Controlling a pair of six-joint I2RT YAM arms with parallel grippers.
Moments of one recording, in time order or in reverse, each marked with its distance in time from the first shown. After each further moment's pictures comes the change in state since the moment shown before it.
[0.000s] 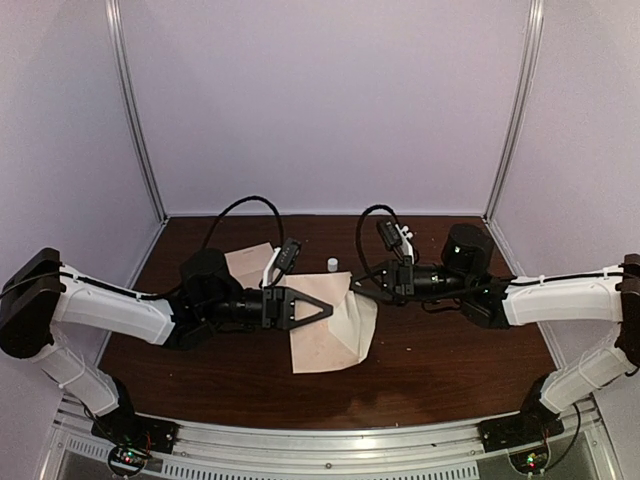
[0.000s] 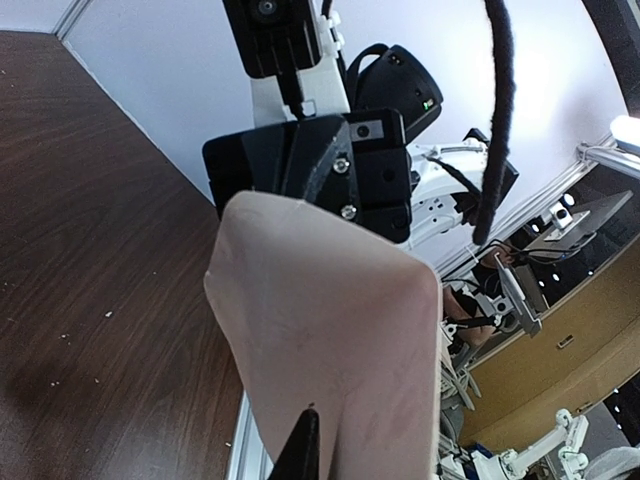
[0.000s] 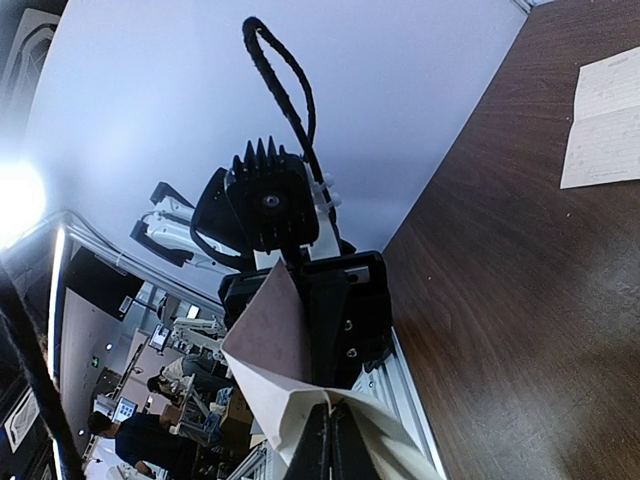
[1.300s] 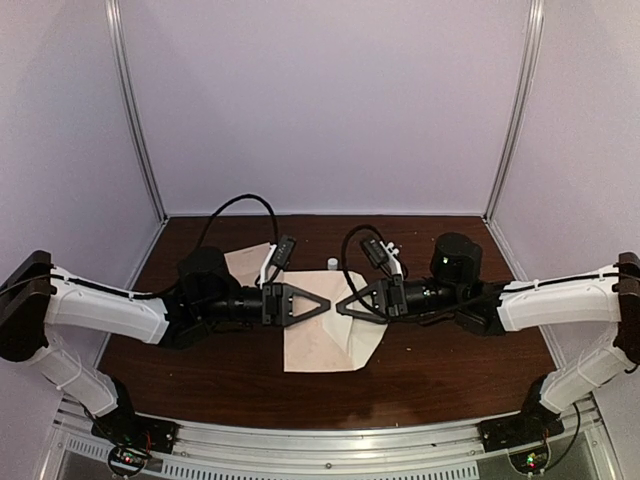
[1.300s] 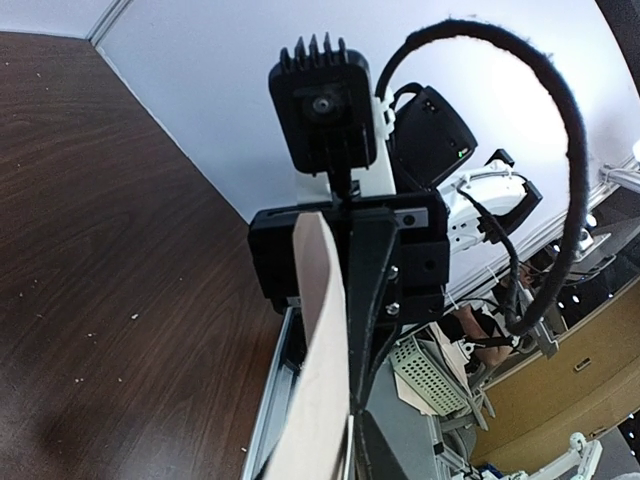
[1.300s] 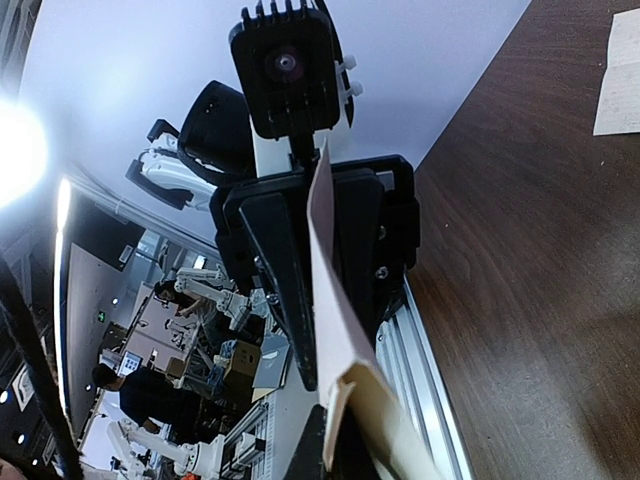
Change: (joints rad) left arm -0.003 -0.042 -0.001 -0.077 -0.068 0.008; right arm 0.075 0.017 -0.005 -0.047 -0.048 -0.054
